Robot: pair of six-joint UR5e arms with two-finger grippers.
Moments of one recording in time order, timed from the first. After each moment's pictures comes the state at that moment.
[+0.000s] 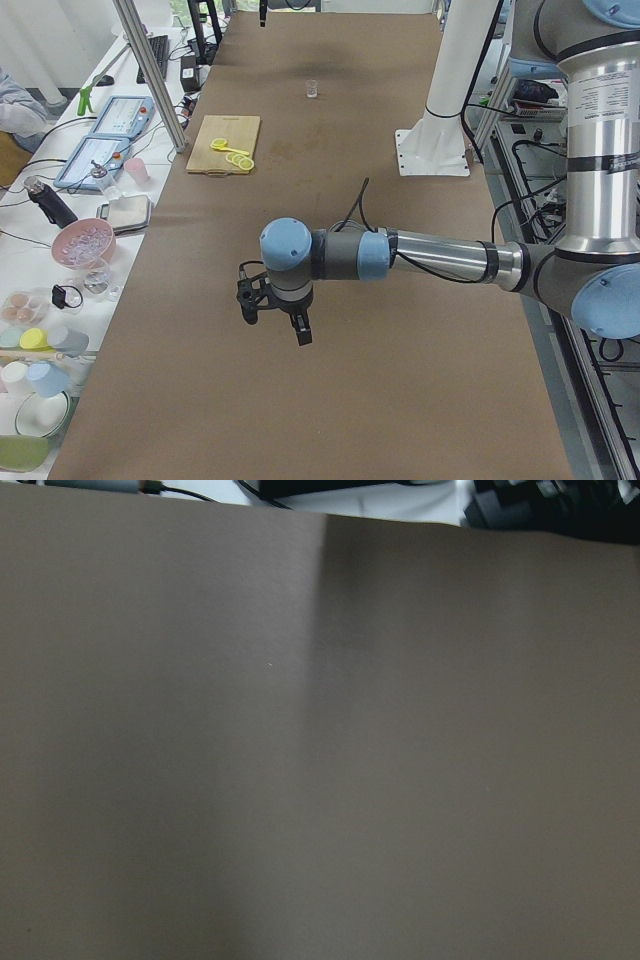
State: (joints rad) left arm -1.64 -1.44 -1.79 -1.43 -2.40 -0.20; right arm 1.35 -1.14 1.43 -1.54 2.16 0.36
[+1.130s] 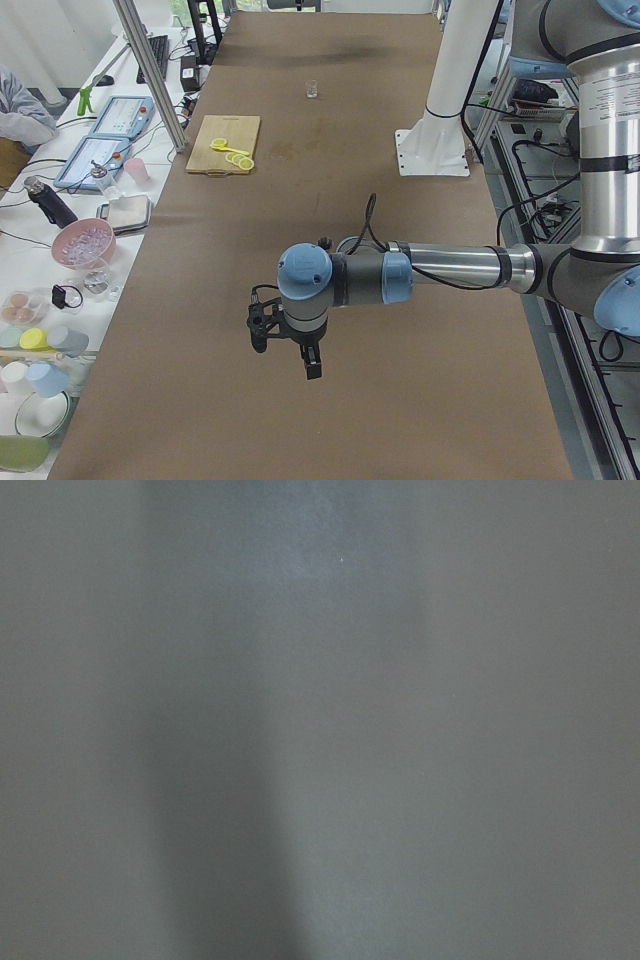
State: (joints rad) left arm -1.69 -1.42 -1.77 -1.46 -2.33 -0.11; right arm 1.52 -1.50 1.63 -1.60 2.33 0.17
